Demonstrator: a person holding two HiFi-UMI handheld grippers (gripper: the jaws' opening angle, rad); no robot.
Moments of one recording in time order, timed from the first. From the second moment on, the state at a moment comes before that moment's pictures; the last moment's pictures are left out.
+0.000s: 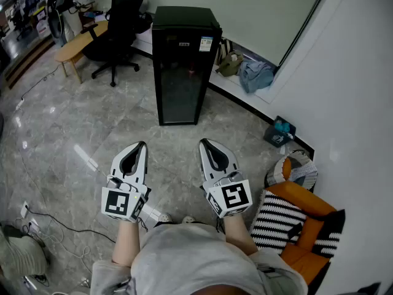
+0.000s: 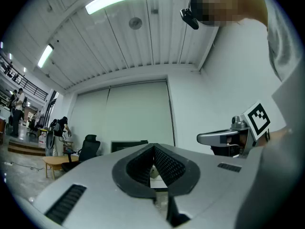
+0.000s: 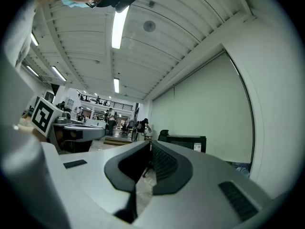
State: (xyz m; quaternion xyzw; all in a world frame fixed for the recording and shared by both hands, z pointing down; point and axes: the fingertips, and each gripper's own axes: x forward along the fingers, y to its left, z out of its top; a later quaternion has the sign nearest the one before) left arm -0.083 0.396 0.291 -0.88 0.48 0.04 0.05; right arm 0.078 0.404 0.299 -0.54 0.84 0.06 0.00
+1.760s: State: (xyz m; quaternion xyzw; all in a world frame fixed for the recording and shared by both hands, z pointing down) left arm -0.133 0.309 0.316 -0.89 0.46 0.04 0.03; right arm 0.035 0.319 0.311 -0.56 0.83 0.07 0.00
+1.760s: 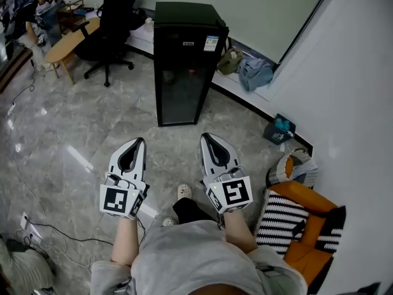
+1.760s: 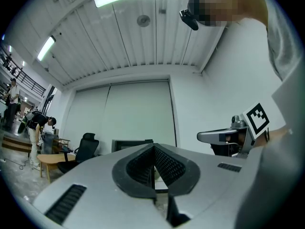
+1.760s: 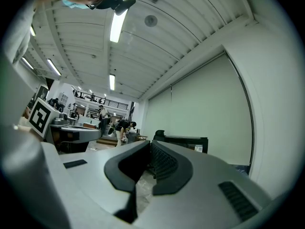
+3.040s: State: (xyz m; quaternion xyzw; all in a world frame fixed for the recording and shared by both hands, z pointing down) left arm -0.089 0.059 0.323 -0.85 0.52 0.05 0.01; right arm 0.069 0.042 0.322 -0.49 0.87 0.05 0.00
